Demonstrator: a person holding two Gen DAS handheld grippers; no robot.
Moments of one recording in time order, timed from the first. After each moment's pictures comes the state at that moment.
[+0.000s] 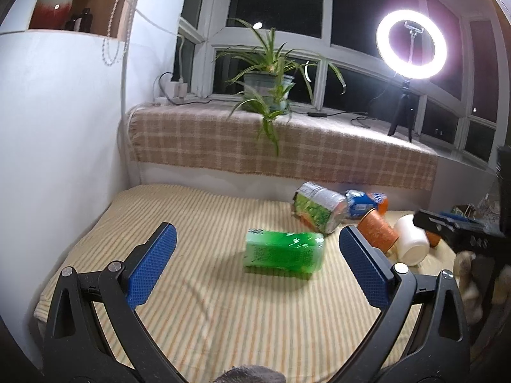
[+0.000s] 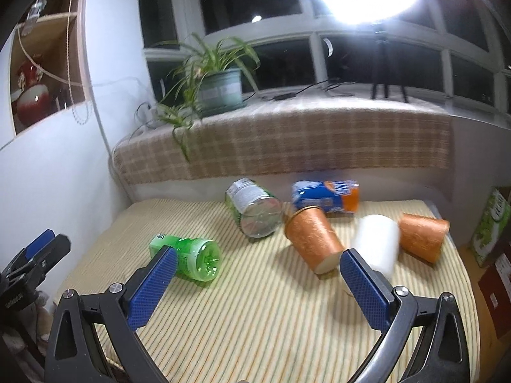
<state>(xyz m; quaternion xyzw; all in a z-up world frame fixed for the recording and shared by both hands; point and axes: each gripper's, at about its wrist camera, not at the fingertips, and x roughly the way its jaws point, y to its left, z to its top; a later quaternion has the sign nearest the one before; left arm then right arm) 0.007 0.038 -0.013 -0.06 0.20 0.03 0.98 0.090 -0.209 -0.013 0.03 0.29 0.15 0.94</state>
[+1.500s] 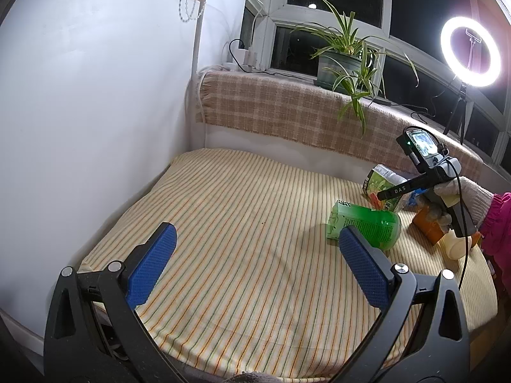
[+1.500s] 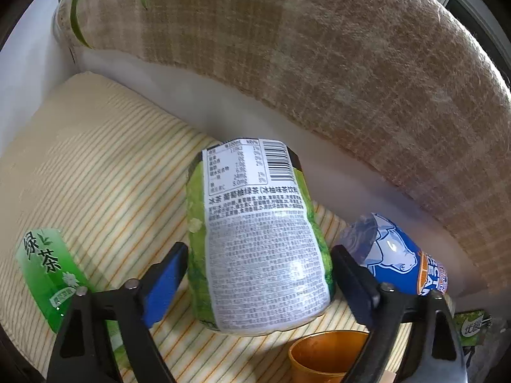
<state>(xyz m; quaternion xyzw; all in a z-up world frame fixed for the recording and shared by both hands) -0.013 0.123 -0.041 -0.11 0.26 0.12 0.95 0.328 -0.085 -0.106 -0.23 0.51 0.15 0.82</state>
